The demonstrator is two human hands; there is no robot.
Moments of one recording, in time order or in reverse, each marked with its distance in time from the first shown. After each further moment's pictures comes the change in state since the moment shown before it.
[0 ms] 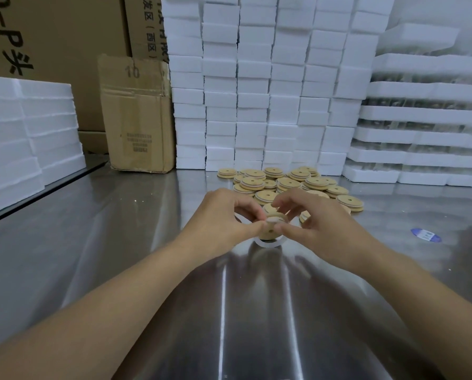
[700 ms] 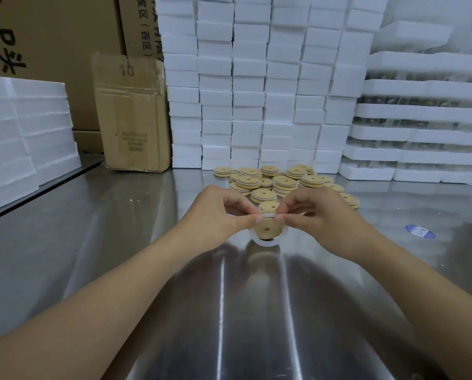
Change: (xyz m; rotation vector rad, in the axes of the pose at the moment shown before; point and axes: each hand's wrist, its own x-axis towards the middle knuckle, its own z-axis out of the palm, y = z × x) left_hand 0.002 0.001 -0.004 -0.135 -0.007 -0.120; right_hand 0.004 0.006 -0.009 0.235 -0.027 0.079
